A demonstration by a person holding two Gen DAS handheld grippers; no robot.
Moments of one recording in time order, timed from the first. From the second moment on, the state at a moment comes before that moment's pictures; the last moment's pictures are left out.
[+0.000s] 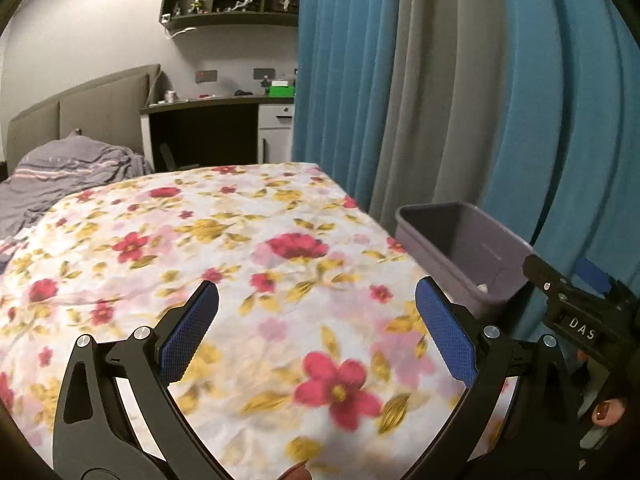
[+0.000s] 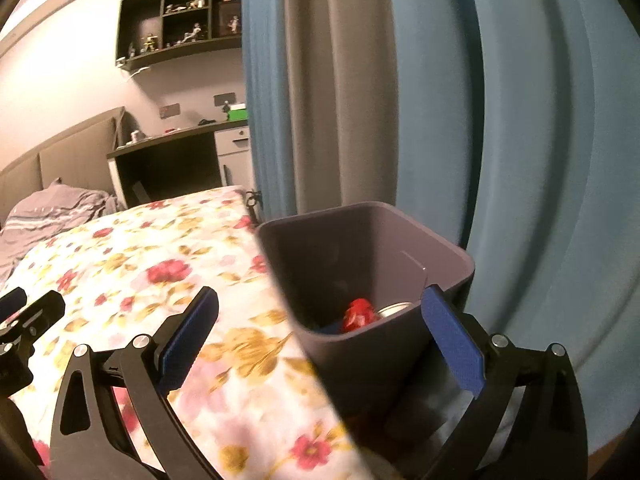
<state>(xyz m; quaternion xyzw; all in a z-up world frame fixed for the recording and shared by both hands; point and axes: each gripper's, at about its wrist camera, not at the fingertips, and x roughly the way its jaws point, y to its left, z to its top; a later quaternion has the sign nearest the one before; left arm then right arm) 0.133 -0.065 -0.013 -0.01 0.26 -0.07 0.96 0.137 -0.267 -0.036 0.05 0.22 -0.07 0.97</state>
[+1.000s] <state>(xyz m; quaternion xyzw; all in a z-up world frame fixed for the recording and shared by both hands) 0.041 -0.003 0.007 -0.03 0.23 -0.04 0.97 0.046 -0.173 -0.012 -0.01 0.17 -0.05 0.98</state>
